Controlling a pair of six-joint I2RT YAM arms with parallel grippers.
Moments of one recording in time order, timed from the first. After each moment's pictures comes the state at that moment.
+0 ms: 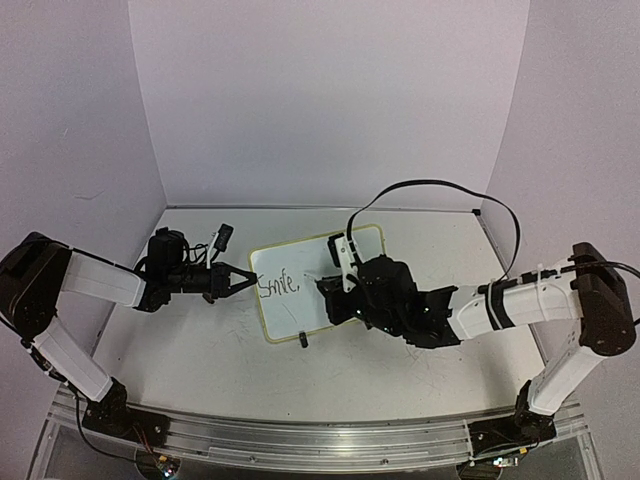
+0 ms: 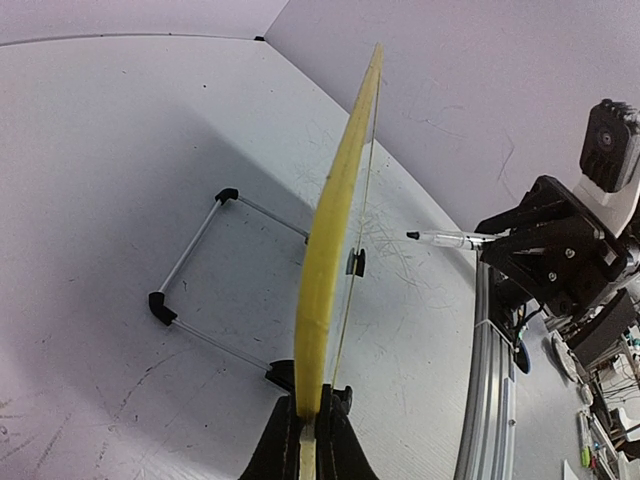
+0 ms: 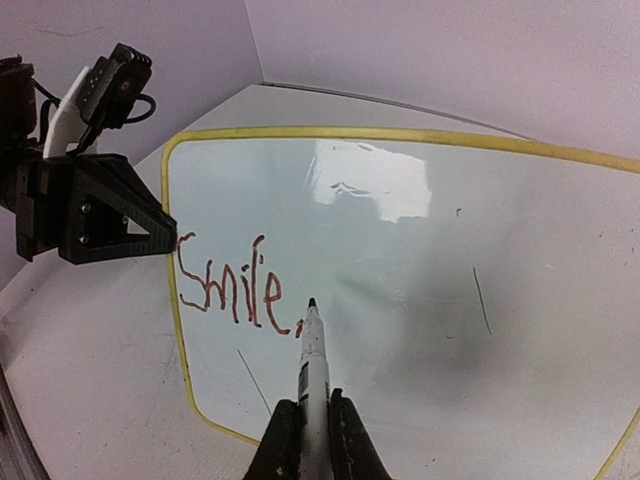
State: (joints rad) left arm -0.41 1.54 0.60 0.56 0.83 -0.32; right arm 1.10 1.64 0.92 0.33 0.37 0.31
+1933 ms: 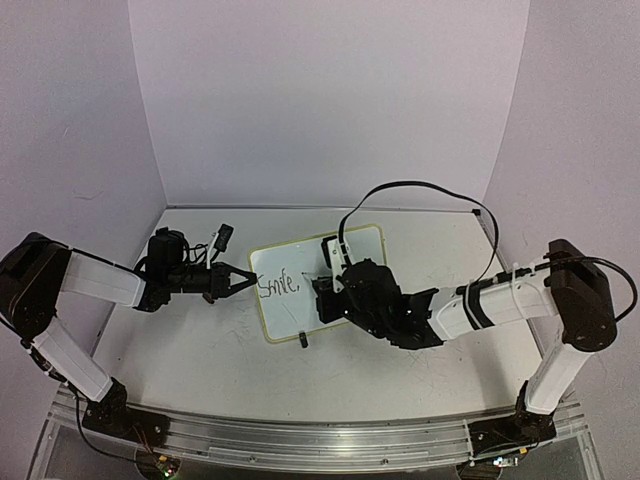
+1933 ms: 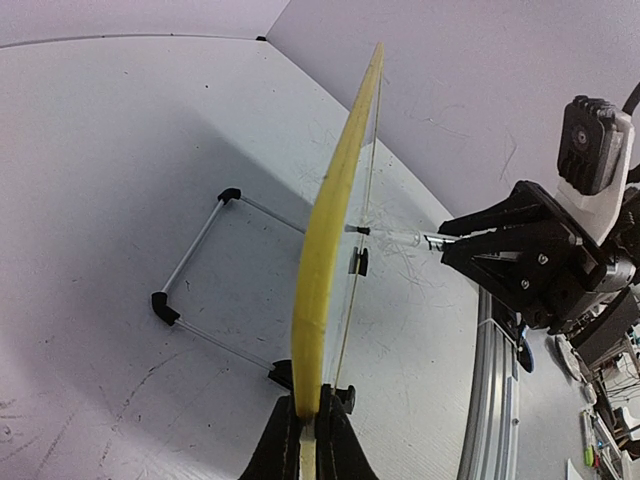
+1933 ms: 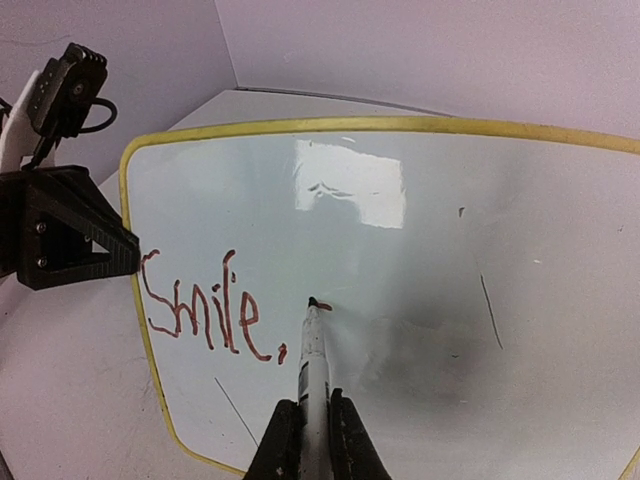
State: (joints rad) left arm -0.41 1.54 0.60 0.56 0.83 -0.31; right arm 1.10 1.75 0.98 0.38 0.44 0.34
